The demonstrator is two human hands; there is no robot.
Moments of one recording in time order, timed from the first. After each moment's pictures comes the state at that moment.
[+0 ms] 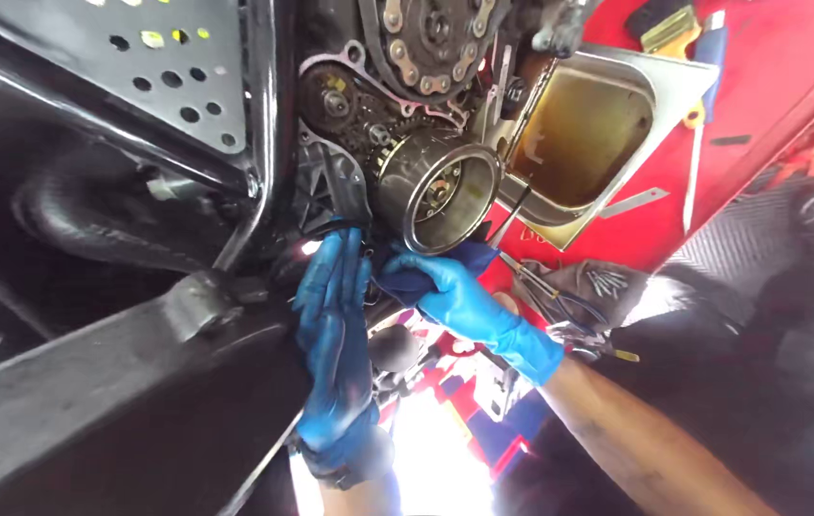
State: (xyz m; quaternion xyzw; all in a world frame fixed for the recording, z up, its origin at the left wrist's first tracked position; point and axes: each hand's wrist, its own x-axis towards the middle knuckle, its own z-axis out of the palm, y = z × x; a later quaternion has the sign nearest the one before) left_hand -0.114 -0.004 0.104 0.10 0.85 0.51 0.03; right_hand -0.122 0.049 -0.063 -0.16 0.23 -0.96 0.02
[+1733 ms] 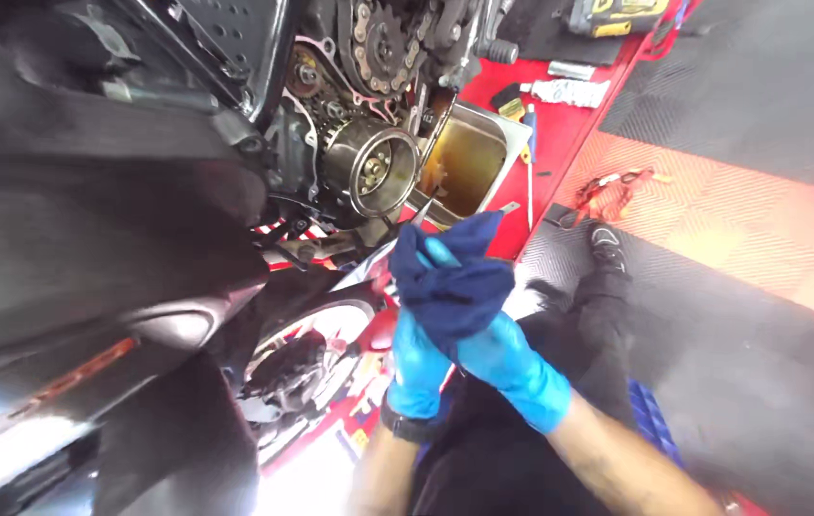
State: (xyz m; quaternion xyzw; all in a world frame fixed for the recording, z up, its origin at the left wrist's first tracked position) left_hand 0.011 0.054 -0.025 -0.11 0.56 0.82 0.07; right_hand 0.019 0.141 -0.061 -0.03 0.06 -1.00 0.04
